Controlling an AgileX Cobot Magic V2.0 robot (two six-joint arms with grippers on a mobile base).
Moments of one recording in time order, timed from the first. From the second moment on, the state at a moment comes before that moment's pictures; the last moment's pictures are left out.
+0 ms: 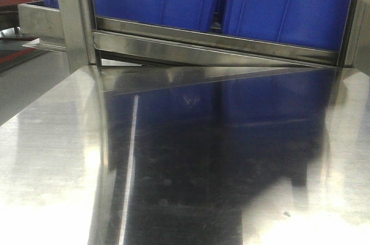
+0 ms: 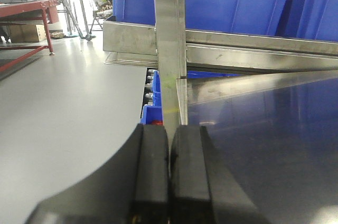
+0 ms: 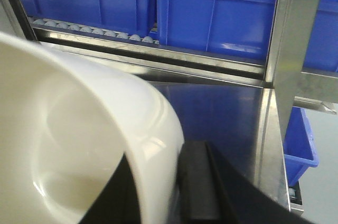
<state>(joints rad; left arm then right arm) -0.16 -0.01 0.01 -0.07 0.08 0.10 0.19 0.47 -0.62 0.00 0.44 0.15</state>
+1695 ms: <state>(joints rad) -0.16 -0.01 0.01 -0.07 0.08 0.10 0.19 0.46 -0.62 0.00 0.44 0.15</state>
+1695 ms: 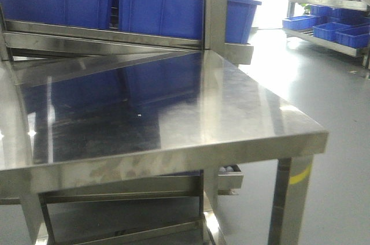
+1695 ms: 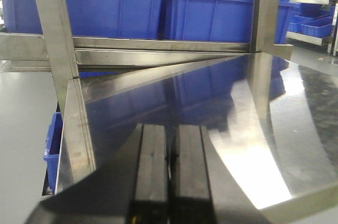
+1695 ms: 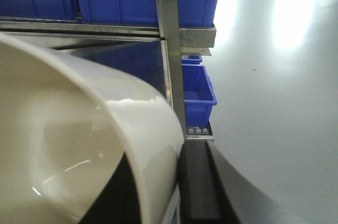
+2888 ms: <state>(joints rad) -0.16 -0.01 0.01 -0.07 0.08 0.10 0.19 0.46 -0.62 0.00 0.44 0.15</state>
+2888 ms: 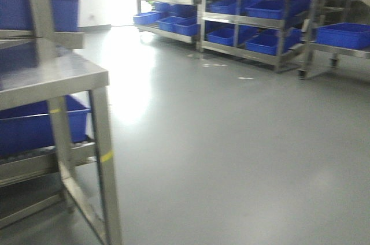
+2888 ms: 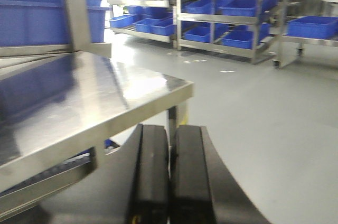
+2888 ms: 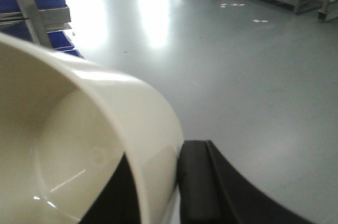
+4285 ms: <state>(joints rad) -0.16 -0.01 0.01 -0.07 0.08 0.10 0.19 0.46 -0.62 0.00 0.44 0.14</state>
